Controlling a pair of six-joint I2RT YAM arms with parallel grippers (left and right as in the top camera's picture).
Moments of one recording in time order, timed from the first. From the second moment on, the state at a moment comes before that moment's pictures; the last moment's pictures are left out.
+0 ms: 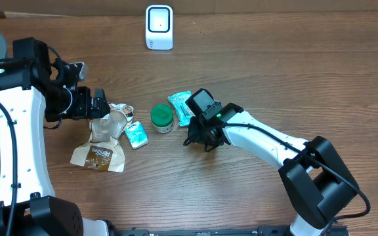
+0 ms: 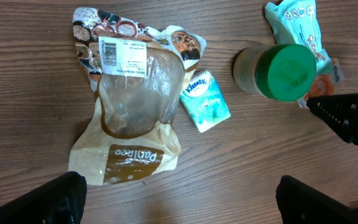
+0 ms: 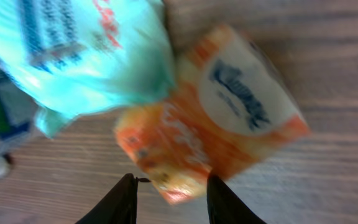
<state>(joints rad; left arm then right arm) 0.23 1.62 1.61 -1.42 0.27 0.20 0.68 1.86 1.18 -0.62 -0.09 0.84</state>
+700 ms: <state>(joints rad) 0.23 1.62 1.61 -1.42 0.27 0.20 0.36 1.87 1.30 -0.72 -0.34 0.28</state>
